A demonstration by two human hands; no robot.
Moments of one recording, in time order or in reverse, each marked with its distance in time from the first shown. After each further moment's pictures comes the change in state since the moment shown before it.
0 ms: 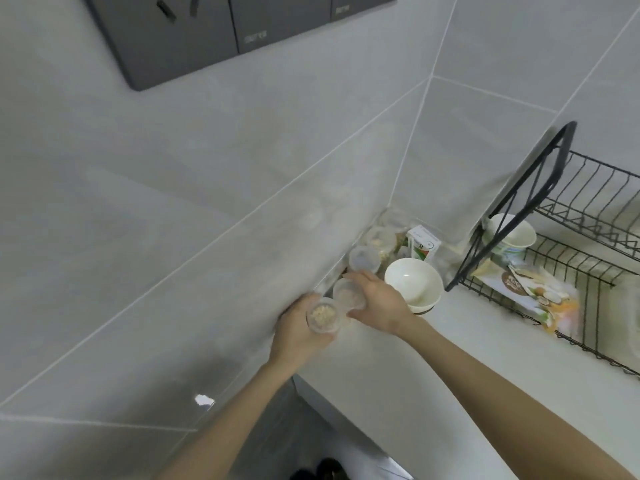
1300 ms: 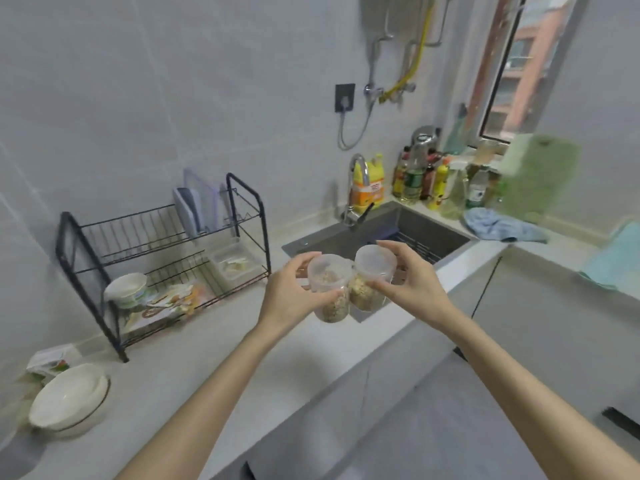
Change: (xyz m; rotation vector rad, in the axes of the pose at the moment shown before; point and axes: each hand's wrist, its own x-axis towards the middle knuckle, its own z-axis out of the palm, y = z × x) left_hand -0.290 0.273 0.168 -0.241 -0.988 1.004; right_hand -0.582 0.027 -0.058 0.287 1.324 0.783
